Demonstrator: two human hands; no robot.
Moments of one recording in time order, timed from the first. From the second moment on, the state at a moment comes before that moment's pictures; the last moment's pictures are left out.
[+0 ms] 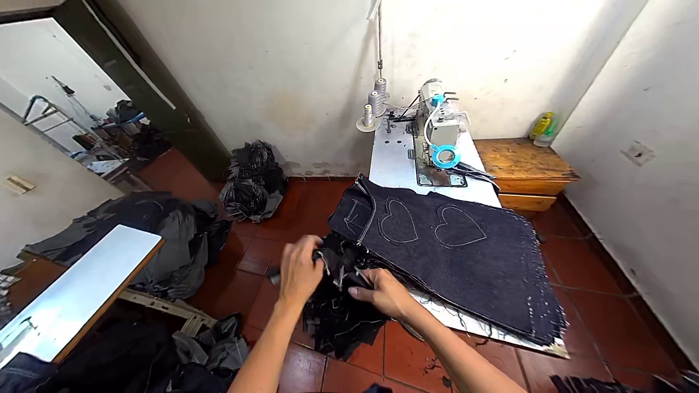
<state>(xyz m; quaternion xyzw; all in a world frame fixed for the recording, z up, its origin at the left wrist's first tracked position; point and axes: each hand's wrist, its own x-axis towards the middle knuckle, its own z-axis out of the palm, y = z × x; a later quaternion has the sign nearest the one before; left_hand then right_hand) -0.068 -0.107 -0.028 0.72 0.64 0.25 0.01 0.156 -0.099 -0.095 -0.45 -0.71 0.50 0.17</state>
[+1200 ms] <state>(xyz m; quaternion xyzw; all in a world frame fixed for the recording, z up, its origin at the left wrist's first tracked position) -0.120 -0.088 0.042 0.70 0.41 0.51 0.29 0.311 -0.227 -0.053 -0.58 -0.31 0.42 0.63</state>
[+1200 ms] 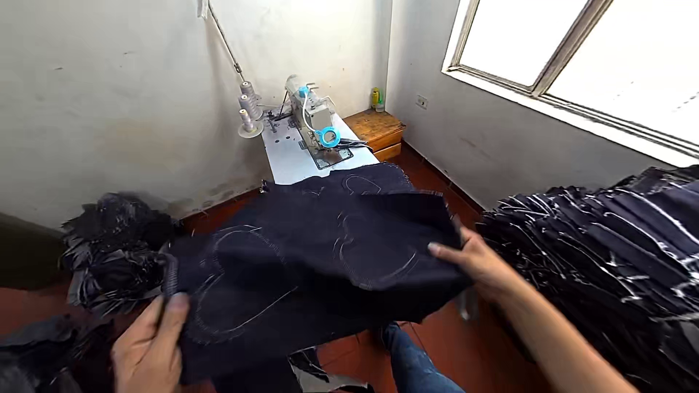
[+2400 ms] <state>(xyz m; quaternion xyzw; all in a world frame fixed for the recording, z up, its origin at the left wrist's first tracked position) -0.069 0.028 -0.179 0.71 0.64 0.02 0.31 0.206 0.049 -0.125 -0.58 -0.73 0.35 0.02</state>
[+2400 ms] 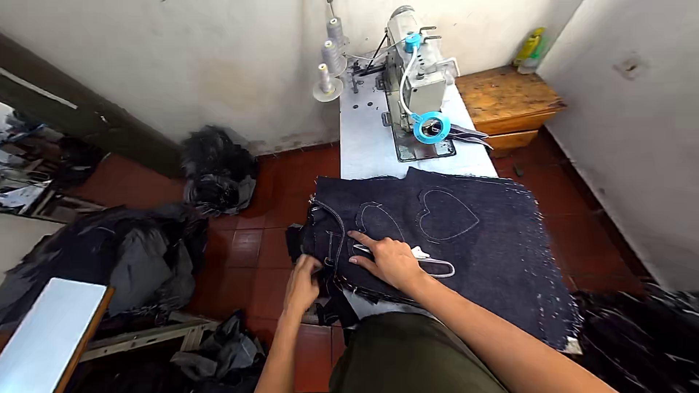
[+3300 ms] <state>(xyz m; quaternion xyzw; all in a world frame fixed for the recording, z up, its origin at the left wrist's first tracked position) -0.093 -0.075 -0.125 0.78 0.55 -0.12 0.26 0.101 -0.044 -0.100 -0.67 -0.72 0.13 -0.13</state>
